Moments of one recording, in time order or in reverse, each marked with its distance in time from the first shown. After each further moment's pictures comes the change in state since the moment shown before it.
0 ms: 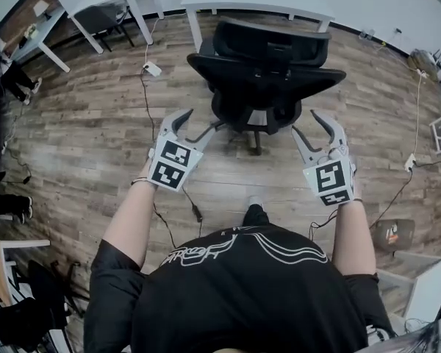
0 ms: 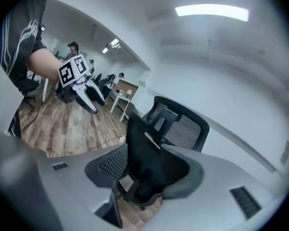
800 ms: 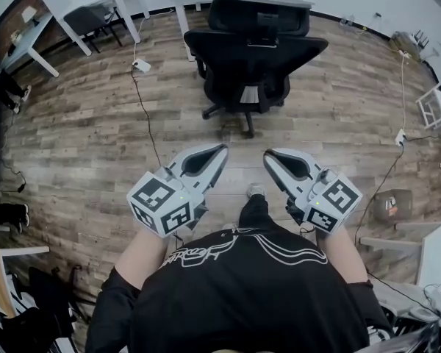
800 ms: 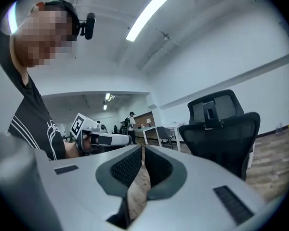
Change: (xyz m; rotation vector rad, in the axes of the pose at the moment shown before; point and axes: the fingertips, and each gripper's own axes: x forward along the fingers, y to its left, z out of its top) left arm -0.175 -0.147 0.034 -0.435 -0.372 -0.398; right arm -0.143 0.173 0.080 0.664 -0.310 0.427
